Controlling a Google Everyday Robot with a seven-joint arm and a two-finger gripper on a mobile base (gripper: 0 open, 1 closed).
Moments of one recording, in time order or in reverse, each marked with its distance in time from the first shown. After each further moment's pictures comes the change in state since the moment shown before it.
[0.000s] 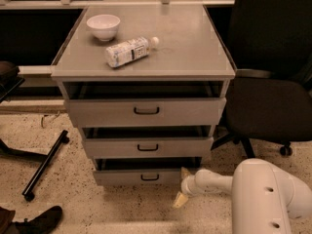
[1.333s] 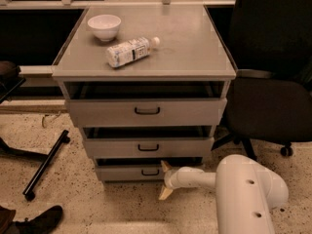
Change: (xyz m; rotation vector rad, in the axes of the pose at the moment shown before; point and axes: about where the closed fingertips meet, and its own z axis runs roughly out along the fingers) arm -0.079 -0.021 0.047 0.087 -0.076 -0.277
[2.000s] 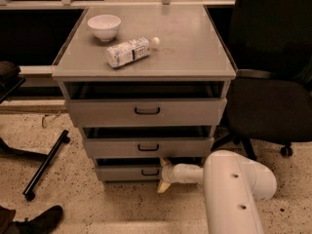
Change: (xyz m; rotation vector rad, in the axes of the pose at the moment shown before) arm -0.007 -0.034 0.016 0.071 0.026 -0.048
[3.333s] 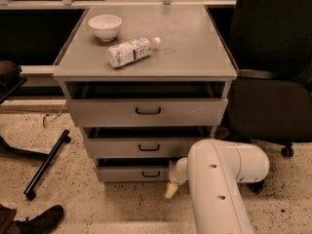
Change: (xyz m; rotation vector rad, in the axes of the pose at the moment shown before) arm 0.037 0.024 -0.021 -0.179 0.156 0.174
